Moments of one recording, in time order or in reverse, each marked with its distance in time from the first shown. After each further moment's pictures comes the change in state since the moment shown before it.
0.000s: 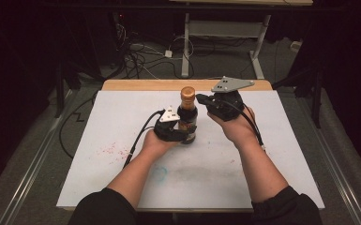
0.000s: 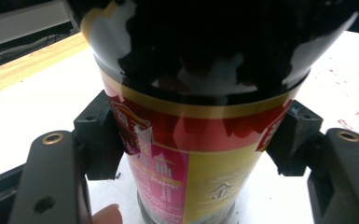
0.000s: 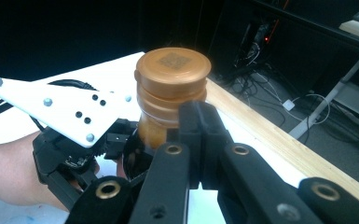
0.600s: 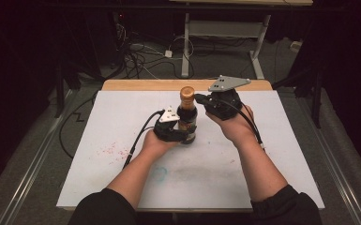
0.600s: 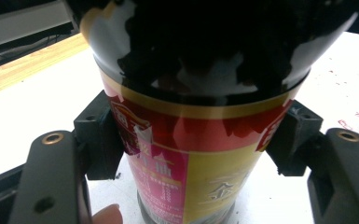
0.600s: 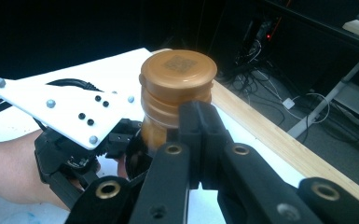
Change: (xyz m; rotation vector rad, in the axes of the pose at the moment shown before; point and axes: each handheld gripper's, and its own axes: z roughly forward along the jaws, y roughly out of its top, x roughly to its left) left arm 0.000 0.000 -0.001 -0.004 -0.001 -0.002; right arm 0.003 0.006 0.002 0.017 0.001 -0.020
